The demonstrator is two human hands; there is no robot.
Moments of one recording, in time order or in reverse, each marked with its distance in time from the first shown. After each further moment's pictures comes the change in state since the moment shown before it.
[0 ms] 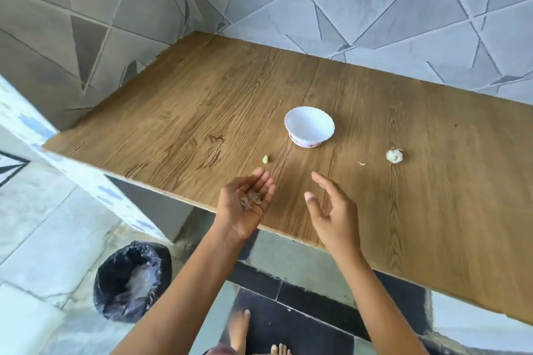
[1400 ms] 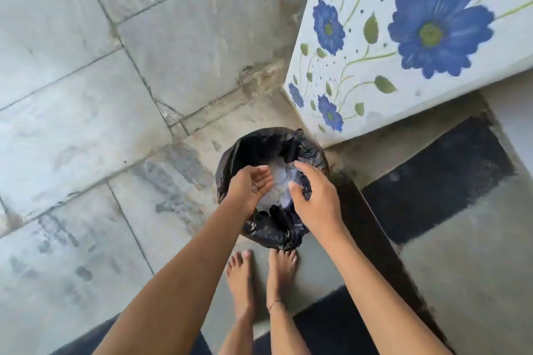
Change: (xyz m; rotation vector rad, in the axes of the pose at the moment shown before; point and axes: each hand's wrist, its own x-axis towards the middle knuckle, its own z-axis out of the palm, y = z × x) left_hand 0.255 0.209 -0.712 -0.177 0.824 0.002; right_hand -0.161 0.116 0.735 -0.089 -1.019 0.022
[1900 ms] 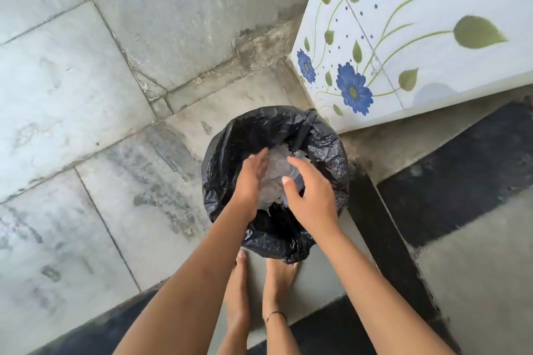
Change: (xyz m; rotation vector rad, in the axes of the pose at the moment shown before) left_hand 0.094 -0.046 -0.010 0.250 -0.157 0.184; right_hand 0.037 0.072 0.068 -0.047 -0.061 0.037
